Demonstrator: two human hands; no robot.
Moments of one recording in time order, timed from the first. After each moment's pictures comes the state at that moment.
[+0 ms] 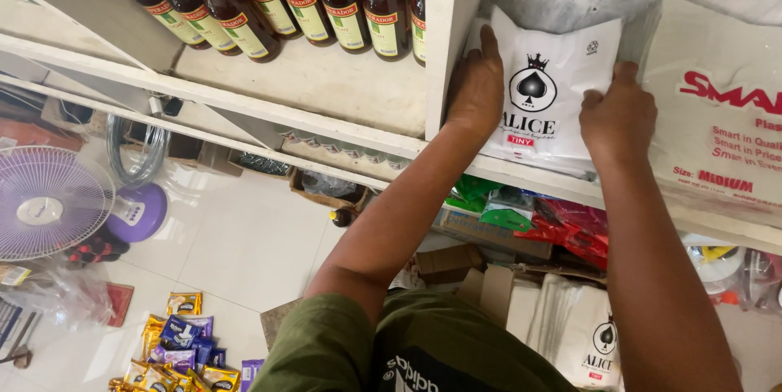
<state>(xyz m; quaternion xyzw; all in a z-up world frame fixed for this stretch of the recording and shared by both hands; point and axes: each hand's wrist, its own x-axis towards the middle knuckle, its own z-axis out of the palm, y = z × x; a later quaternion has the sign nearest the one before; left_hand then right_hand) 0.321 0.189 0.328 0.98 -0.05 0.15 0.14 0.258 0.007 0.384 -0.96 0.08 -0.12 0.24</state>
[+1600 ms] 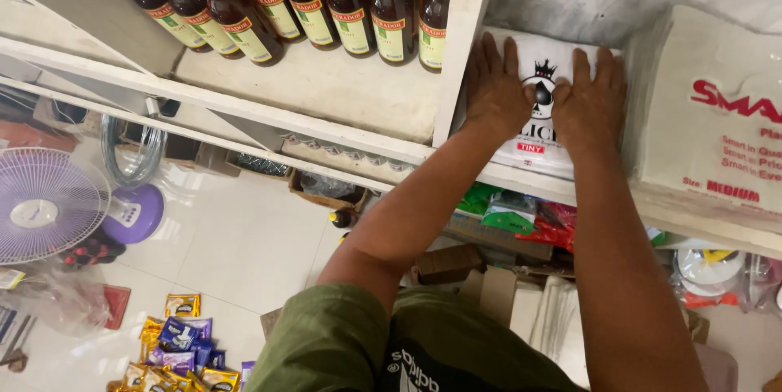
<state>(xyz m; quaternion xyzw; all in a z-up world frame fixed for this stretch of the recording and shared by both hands) 0.317 0.177 0.356 0.99 -0.07 -0.04 0.13 0.298 0.026 0.331 -0.98 0.00 -0.13 0.15</state>
